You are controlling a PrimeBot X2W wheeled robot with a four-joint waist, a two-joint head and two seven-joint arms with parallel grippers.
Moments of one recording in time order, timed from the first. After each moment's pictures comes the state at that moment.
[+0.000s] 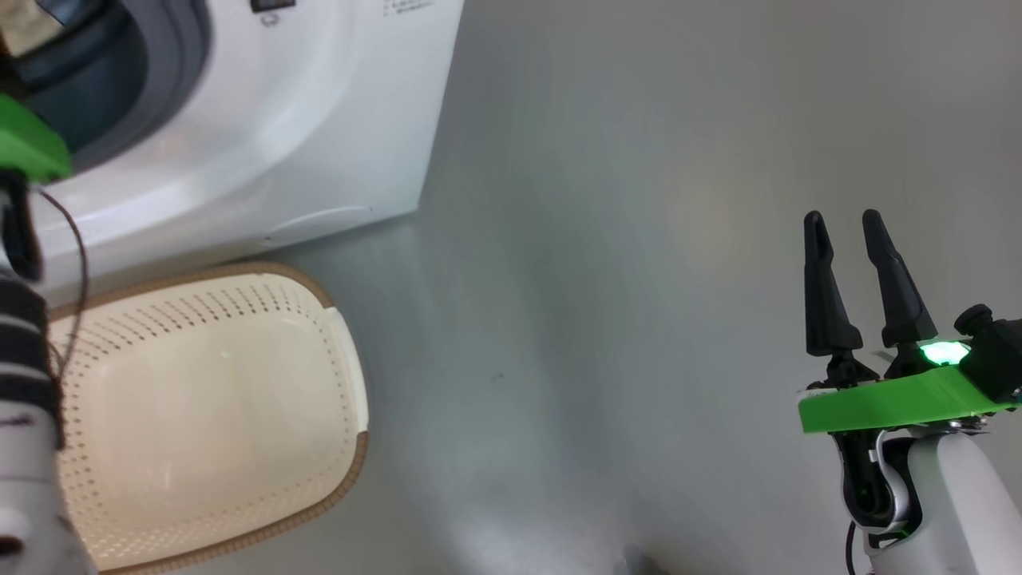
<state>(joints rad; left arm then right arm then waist) -1.13 0.27 0.13 0.98 -0.10 -0.05 -0.26 -0.26 -0.08 0.03 0.12 0.44 0.13 -0.25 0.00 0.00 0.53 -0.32</state>
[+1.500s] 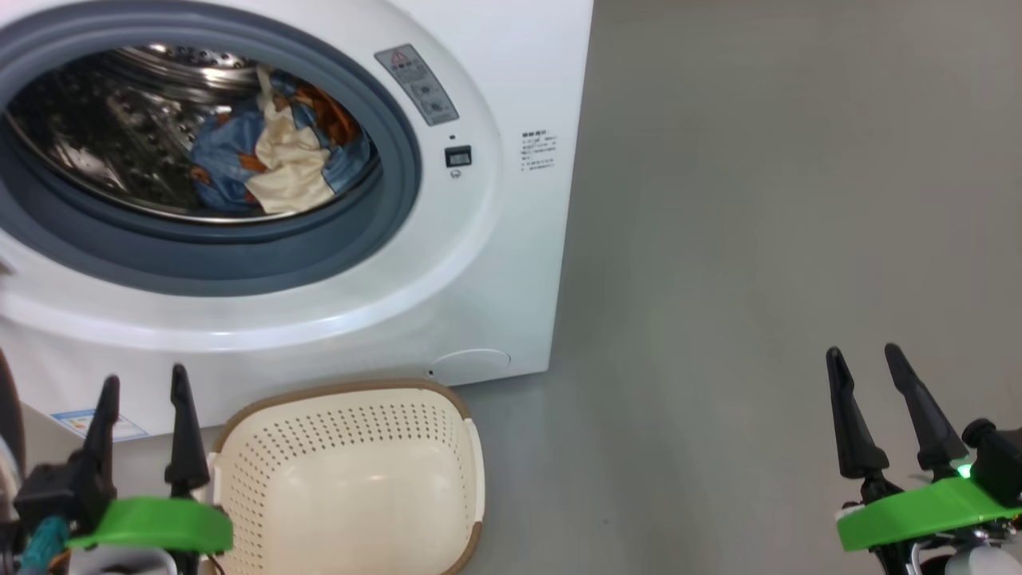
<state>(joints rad) -0.23 0.08 0.17 0.38 -0.15 -0.13 -0.26 -0.03 -0.18 0.02 0.14 0.40 0.13 -0.25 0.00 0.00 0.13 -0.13</state>
